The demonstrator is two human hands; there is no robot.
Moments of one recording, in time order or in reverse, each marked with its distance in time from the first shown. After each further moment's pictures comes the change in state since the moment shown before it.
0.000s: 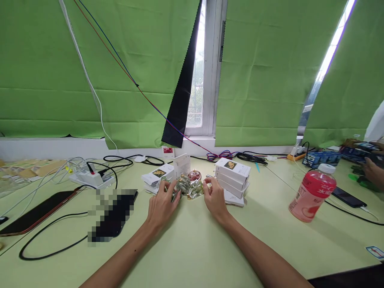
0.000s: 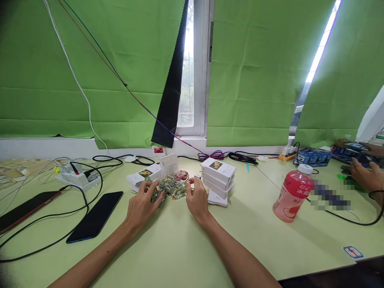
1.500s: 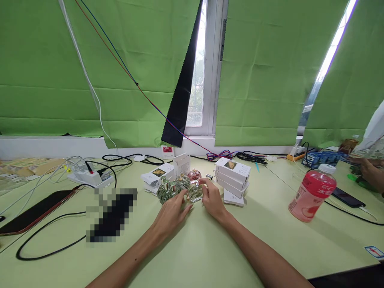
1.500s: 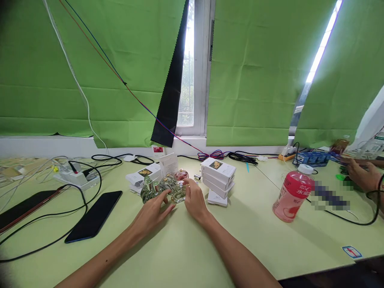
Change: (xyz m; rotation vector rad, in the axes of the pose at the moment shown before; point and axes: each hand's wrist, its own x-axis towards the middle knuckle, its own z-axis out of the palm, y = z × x) left_hand -0.013 0.021 -0.003 -0.345 -0.353 0.094; right_hand 0.000 0.004 0.002 0.064 -0.171 -0.080
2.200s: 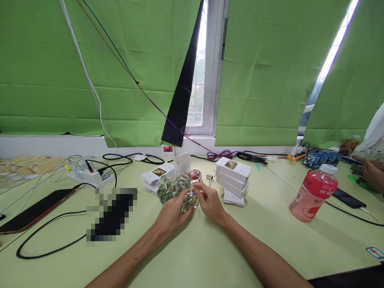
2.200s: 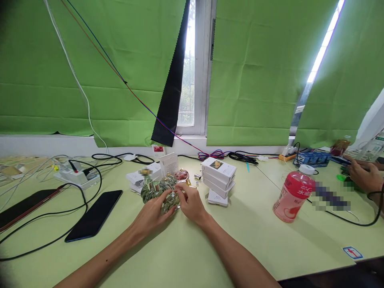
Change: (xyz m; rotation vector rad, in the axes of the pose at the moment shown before) left_hand -0.002 0.004 0.000 -0.033 -0.023 0.023; right_hand -0.007 -0.011 0.000 0.227 -0.131 -0.064
